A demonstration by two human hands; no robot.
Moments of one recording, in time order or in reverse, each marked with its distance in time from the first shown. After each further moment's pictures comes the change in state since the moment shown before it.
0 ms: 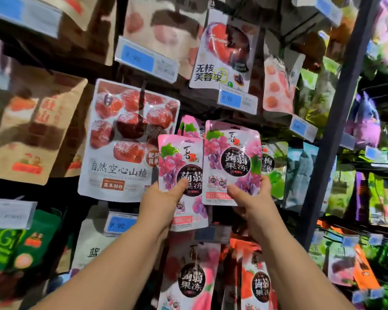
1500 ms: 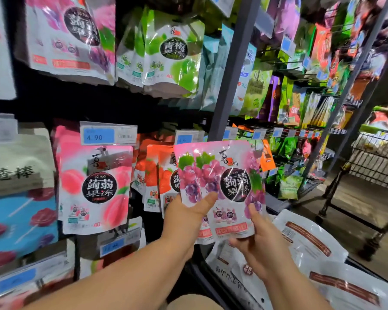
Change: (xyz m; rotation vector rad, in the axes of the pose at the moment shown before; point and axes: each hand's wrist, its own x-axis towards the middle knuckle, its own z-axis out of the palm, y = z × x) left_hand -0.183 -0.174 0.148 -0.109 -0.442 -0.423; right_hand -0.213 0.111 -0.188 0.239 0.347 0.460
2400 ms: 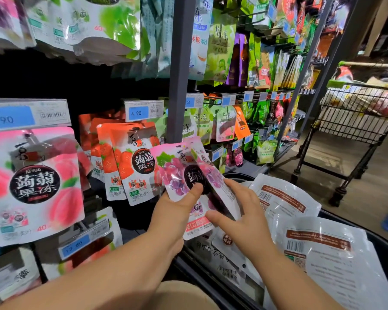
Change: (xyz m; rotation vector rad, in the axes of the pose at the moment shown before) left_hand 0.009 -0.047 0.030 0.001 -0.045 -0.218; right_hand -0.004 0.028 -0.048 -0.878 0.203 -0.401
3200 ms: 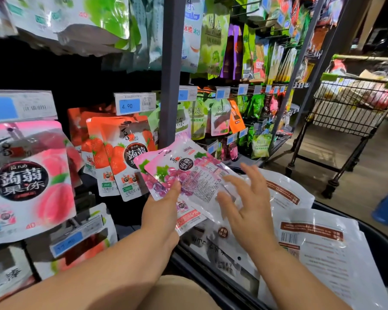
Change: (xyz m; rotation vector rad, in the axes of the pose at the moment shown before) left_hand 0.002 -0.005 -0.003 -0.192 0.200 -0.126; right_hand 0.002 0.007 -0.005 -0.232 0.188 -0.177
